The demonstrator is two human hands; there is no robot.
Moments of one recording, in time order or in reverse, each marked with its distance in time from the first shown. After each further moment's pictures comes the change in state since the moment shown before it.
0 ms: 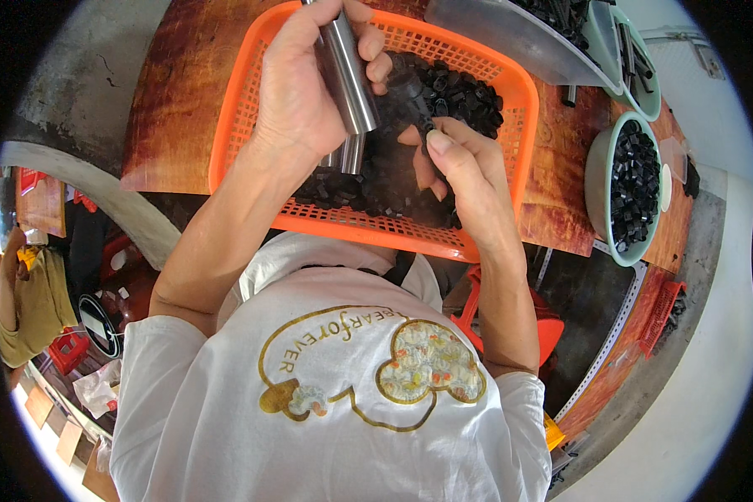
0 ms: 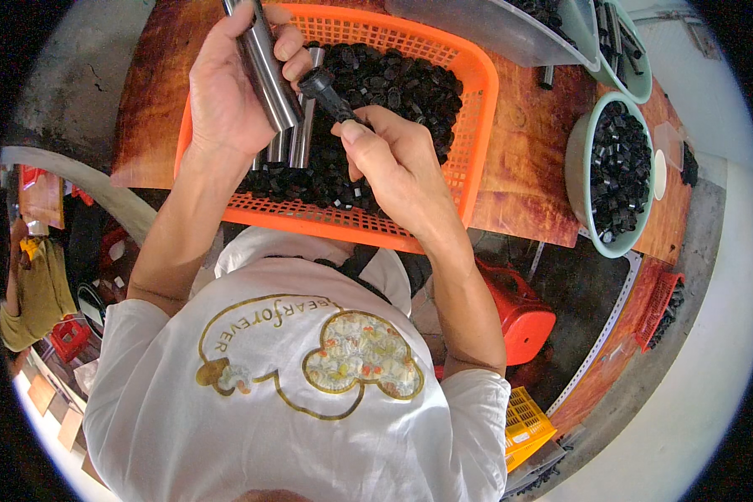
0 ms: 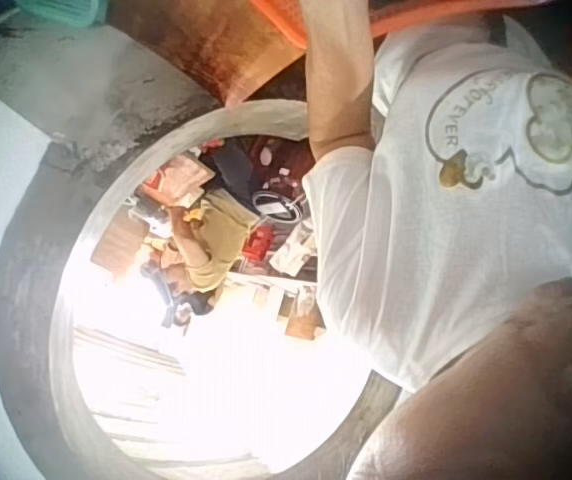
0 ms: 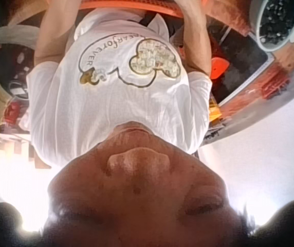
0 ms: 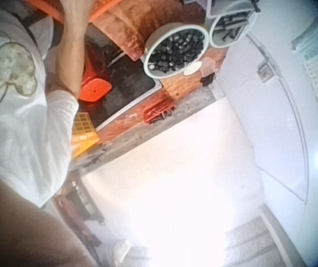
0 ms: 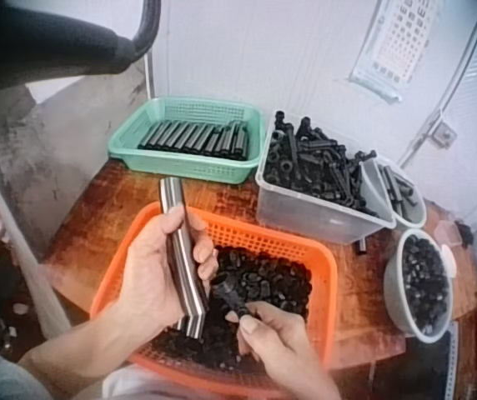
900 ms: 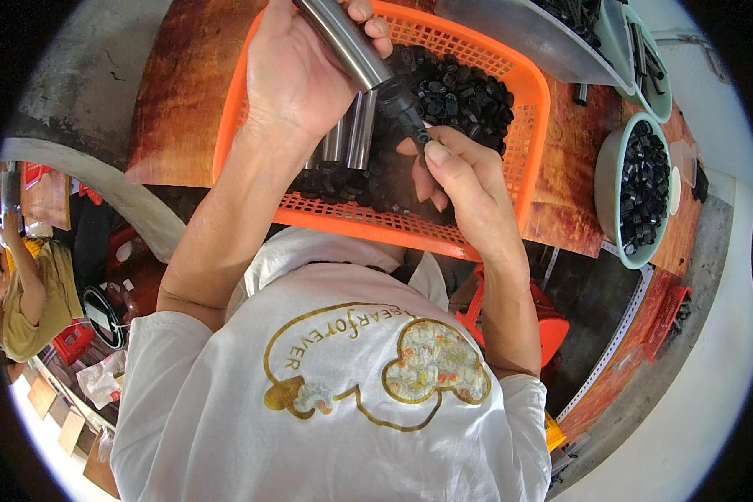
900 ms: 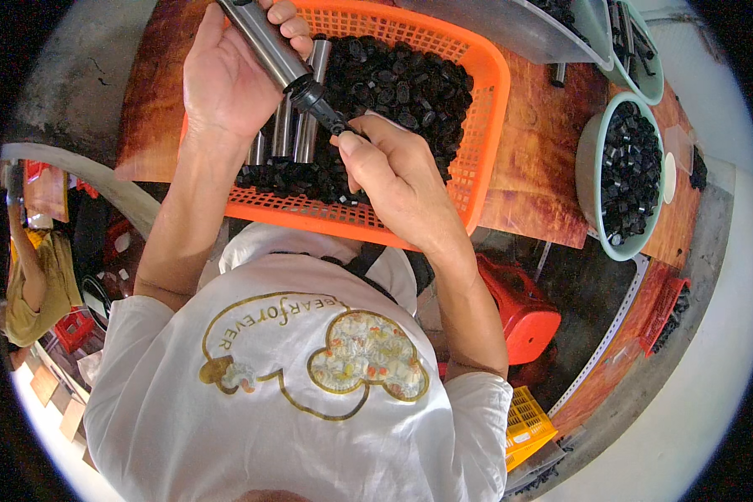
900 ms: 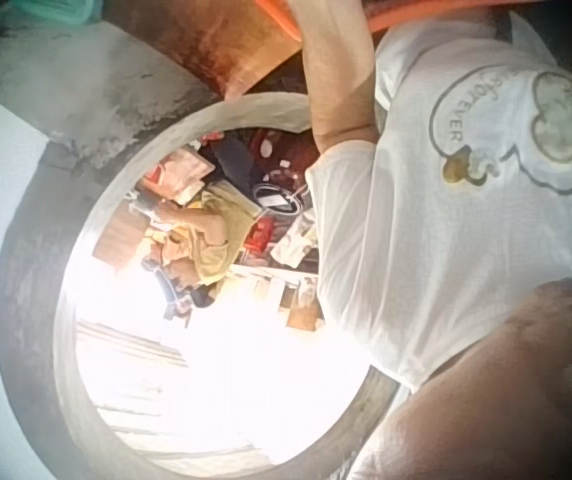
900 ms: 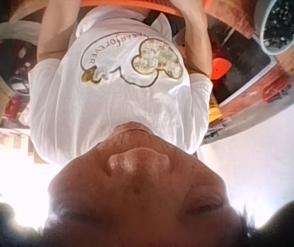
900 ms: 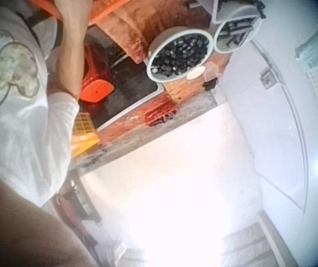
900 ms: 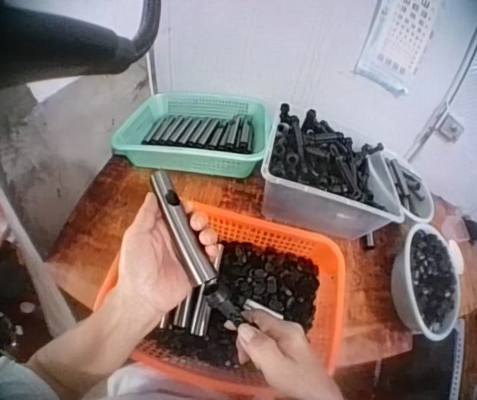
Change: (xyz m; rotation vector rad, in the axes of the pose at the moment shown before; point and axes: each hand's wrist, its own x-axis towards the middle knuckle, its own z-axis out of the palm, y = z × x) left_hand 0.015 0.003 -0.015 -0.258 -0.133 0.062; right_hand -0.007 0.005 0.003 0.005 -0.081 0.010
